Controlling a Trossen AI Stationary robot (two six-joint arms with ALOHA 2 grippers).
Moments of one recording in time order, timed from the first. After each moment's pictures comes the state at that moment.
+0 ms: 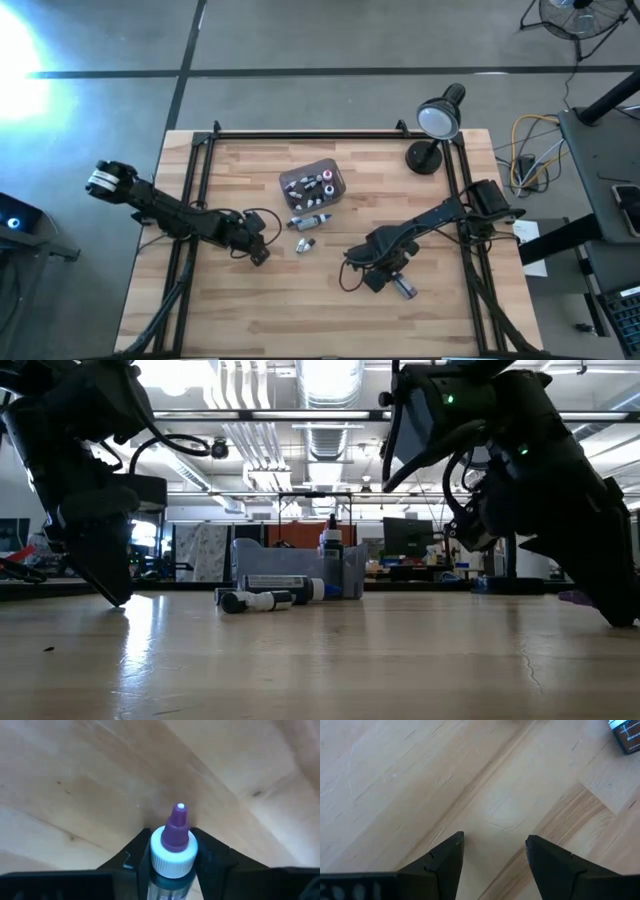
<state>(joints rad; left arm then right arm) -0.31 1.29 0.50 -0.40 -0.27 -1.00 0.28 1.93 1.17 -0.99 -0.30 1.13</state>
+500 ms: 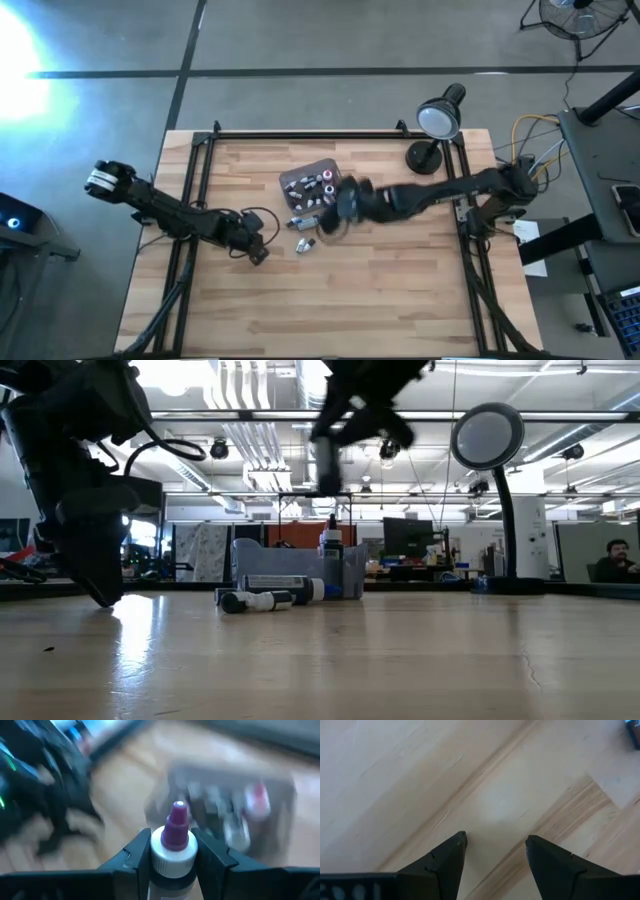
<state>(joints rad) -0.31 1.28 0.51 -0.47 -0.22 -1.08 0.11 1.68 1.34 -0.43 0.48 0.82</state>
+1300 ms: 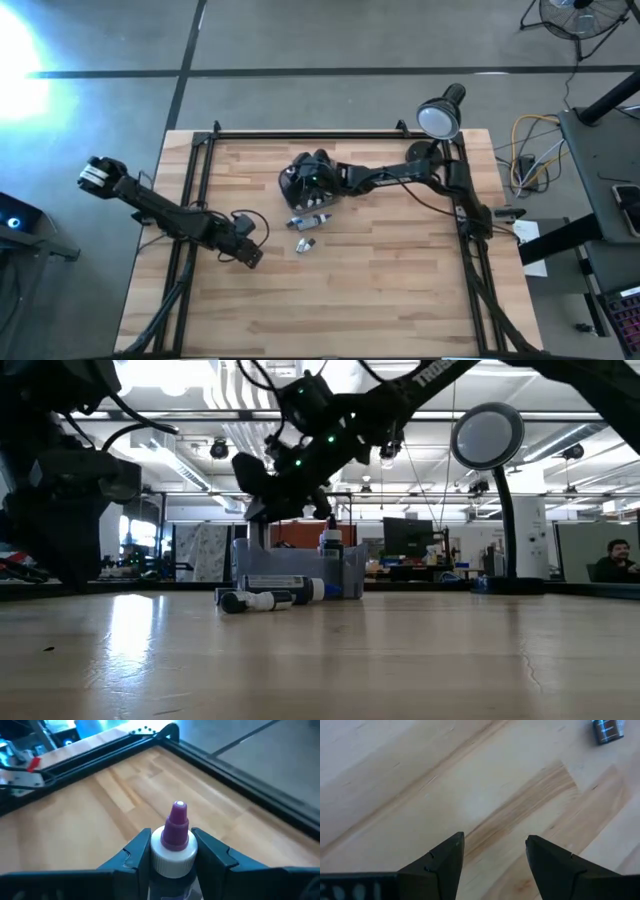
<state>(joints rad) -0.40 1.14 0.50 -0.52 -0.22 -1.28 -0.17 2.14 1.54 0.09 0.34 0.34</state>
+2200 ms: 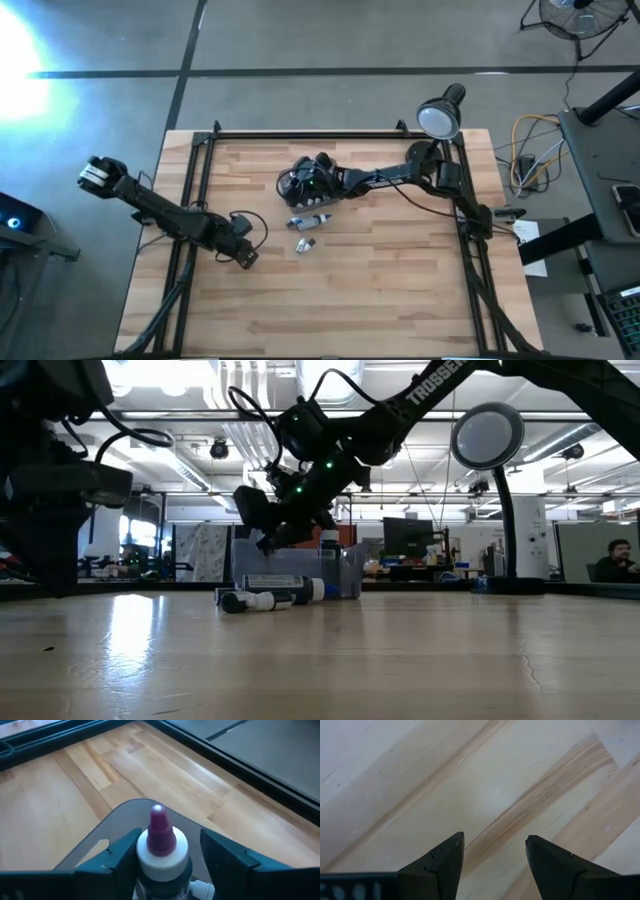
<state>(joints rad) -0.41 1.14 0.50 -0.62 -0.20 -1.23 -0.18 2.21 1.53 0.08 0.40 0.34</state>
